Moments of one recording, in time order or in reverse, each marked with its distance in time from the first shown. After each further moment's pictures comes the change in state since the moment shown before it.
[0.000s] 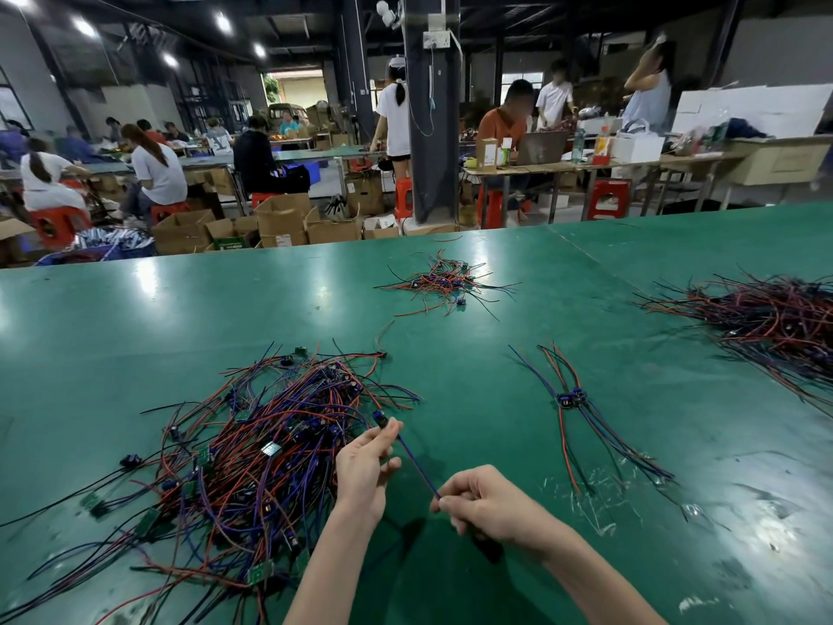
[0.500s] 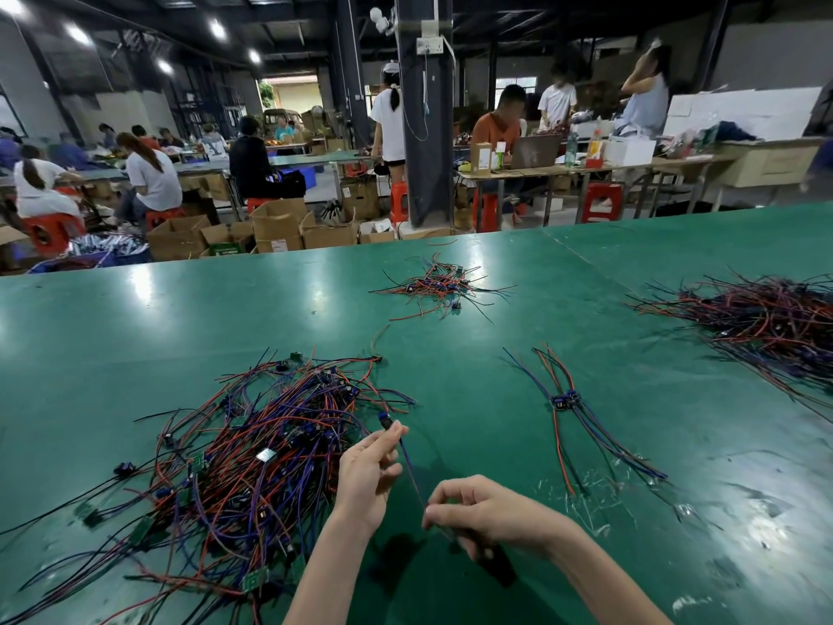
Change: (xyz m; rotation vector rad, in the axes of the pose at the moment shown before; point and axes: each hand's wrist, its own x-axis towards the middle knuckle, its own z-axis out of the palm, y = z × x) left_hand -0.006 0.001 0.005 -0.021 -0.145 -0.047; right_hand -0.009 -0.007 -0.010 0.095 -0.242 -0.060
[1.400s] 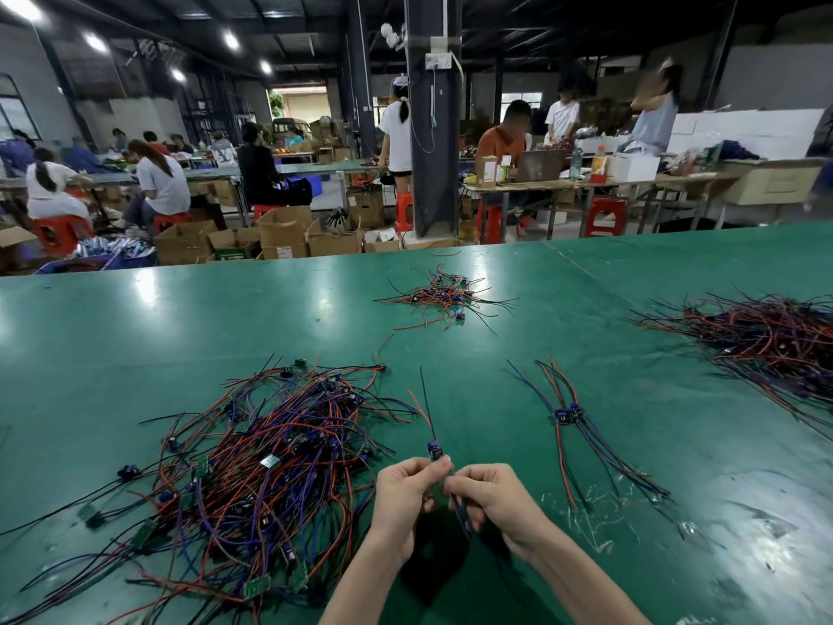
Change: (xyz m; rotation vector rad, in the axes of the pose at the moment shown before) left_hand -0.018 -0.030 0.020 0.240 -0.059 0.037; right_hand 0.024 0.021 -0.003 0.421 0.464 -0.046
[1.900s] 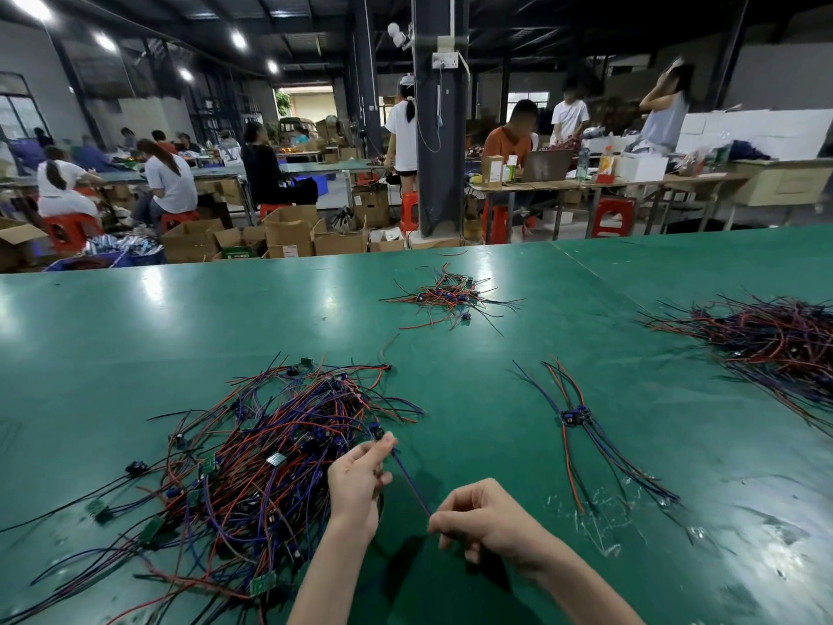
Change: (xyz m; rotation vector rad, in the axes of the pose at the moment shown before) left_hand 0.022 0.023 -0.041 -0.172 0.252 0.066; right_hand -0.014 -0.004 0.010 -0.243 -0.229 0.068
